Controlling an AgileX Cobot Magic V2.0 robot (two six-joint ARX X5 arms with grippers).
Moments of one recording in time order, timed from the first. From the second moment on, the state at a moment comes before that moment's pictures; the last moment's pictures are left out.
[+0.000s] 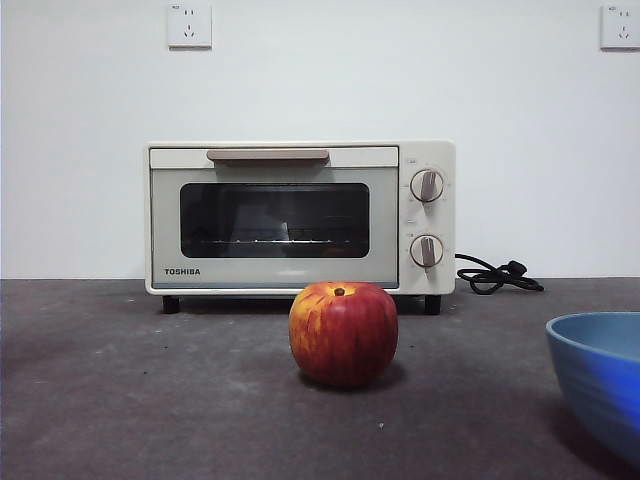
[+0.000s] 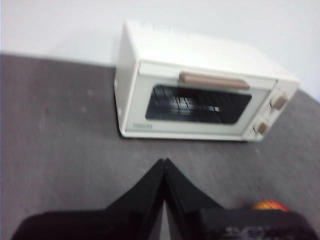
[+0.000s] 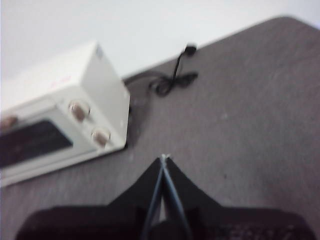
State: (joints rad) left arm 0.01 0.39 0.64 -0.52 0.29 -0.20; right arm -0.01 0.32 0.67 -0.65 -0.04 0.31
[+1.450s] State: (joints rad) left arm 0.00 0.74 0.86 -0.89 0.55 -0.06; right arm 0.42 1.32 1.24 -0.92 -0.30 0.06
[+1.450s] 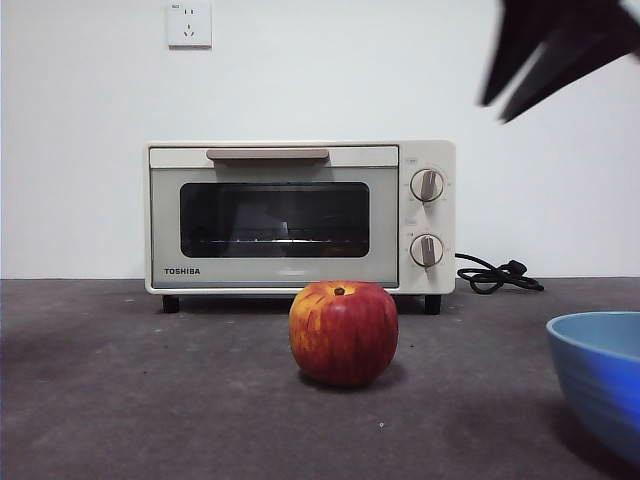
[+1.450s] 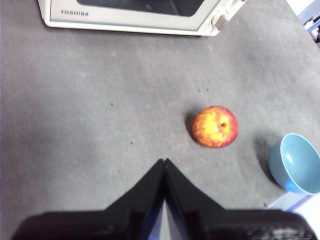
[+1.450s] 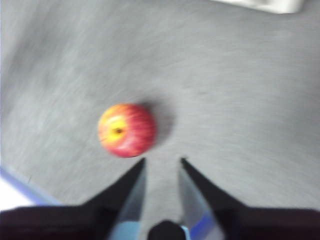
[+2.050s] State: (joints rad) left arm 0.00 0.74 0.86 -0.91 0.55 -0.05; right arm 0.71 1.64 1.33 -0.81 -0.13 0.09
